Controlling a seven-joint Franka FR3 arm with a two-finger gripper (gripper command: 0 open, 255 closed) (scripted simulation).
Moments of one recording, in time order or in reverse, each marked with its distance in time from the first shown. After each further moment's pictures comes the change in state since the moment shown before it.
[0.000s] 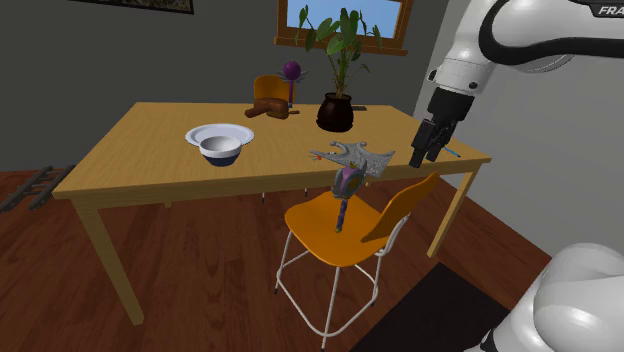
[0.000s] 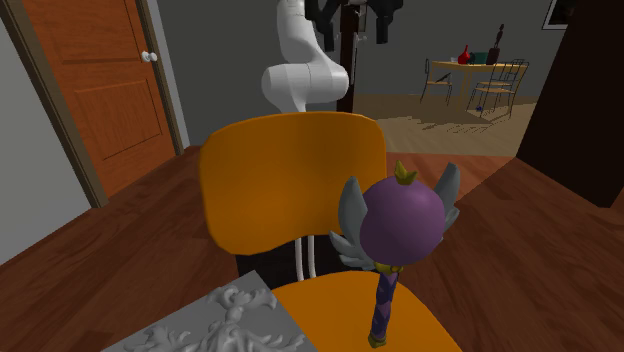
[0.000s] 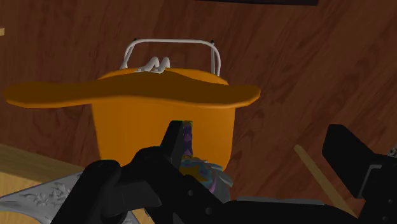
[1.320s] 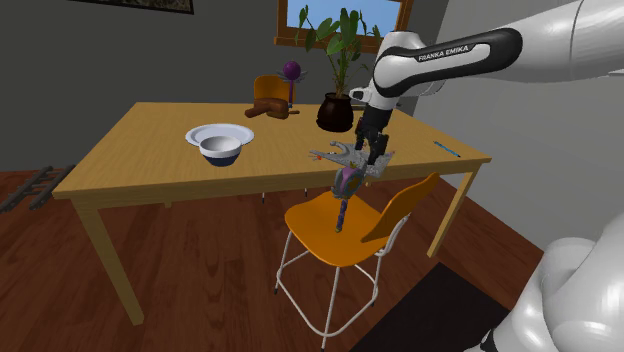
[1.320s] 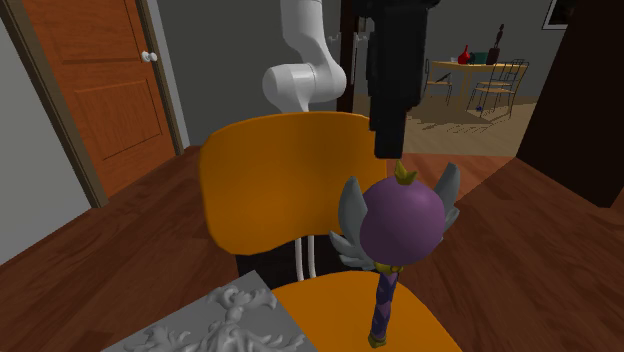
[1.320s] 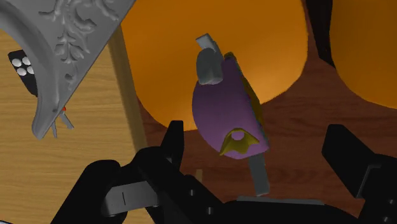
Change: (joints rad) arm 0.220 0.613 -0.258 0.305 -0.081 0.343 -1.121
